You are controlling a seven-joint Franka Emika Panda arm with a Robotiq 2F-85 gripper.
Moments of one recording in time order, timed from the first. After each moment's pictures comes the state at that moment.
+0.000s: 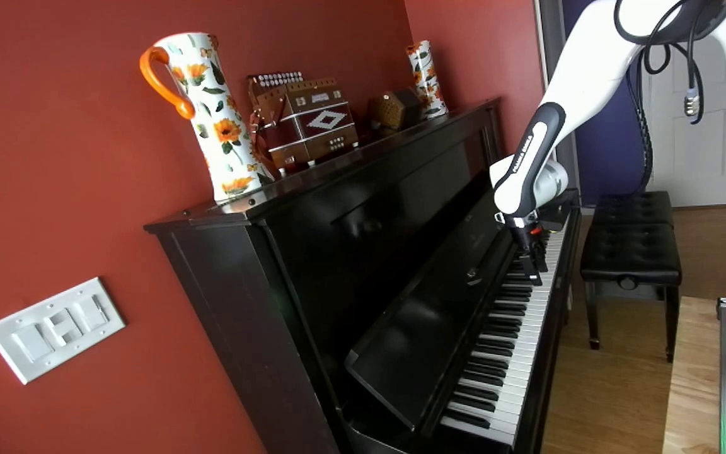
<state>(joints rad) -0.14 0.14 -0.15 -2.45 -0.01 2.45 -0.46</state>
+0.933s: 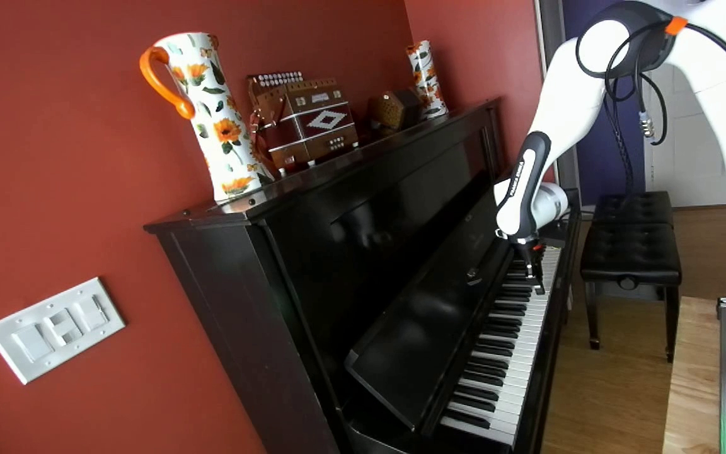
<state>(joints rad) -0.24 0.33 -0.09 -2.38 0.00 2.60 -0.59</state>
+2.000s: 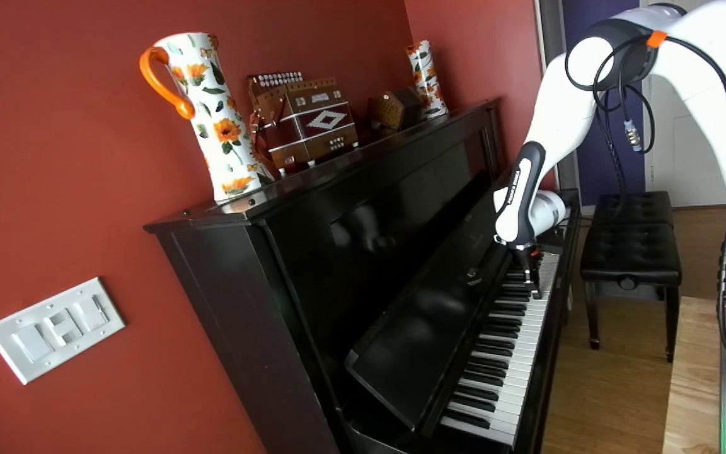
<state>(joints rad) -0.29 0.41 -0.05 -2.33 0.00 2.65 -0.62</state>
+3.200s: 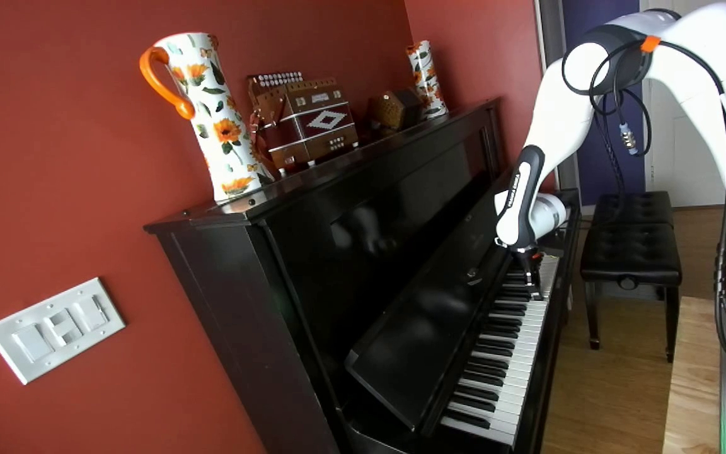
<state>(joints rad) -0.30 0.44 -0.05 -2.32 0.00 2.66 -0.63</state>
